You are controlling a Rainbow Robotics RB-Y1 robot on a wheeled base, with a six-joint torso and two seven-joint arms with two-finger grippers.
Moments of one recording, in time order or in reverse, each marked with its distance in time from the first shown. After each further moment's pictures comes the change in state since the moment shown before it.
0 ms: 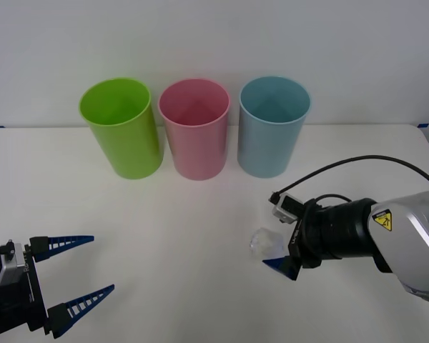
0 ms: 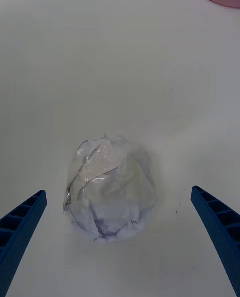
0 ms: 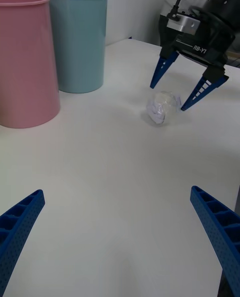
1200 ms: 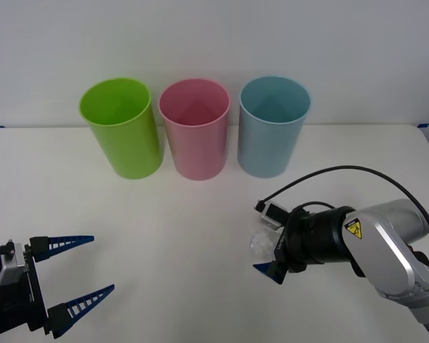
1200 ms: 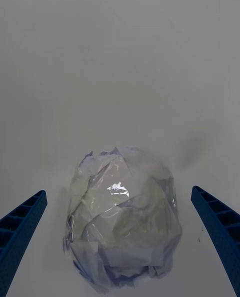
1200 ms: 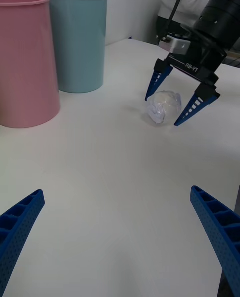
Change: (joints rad) right arm -0.015 0.053 0.068 0.075 0.094 0.056 -0.008; left arm 0.000 0.000 0.000 0.000 0.000 0.000 0.000
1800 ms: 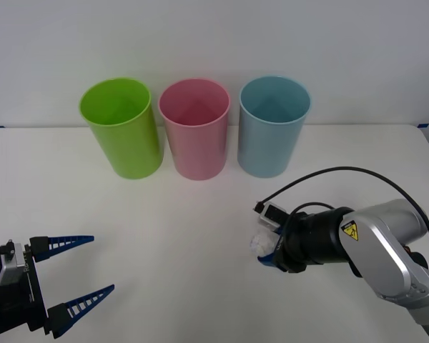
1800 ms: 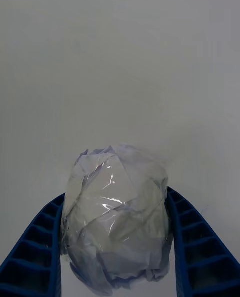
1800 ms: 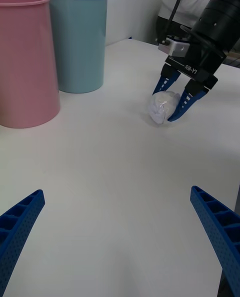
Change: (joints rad) right arm -0.001 0.002 0.014 0.000 0.035 0.003 -0.015; left arm 0.000 0.000 0.000 0.000 0.000 0.000 0.000
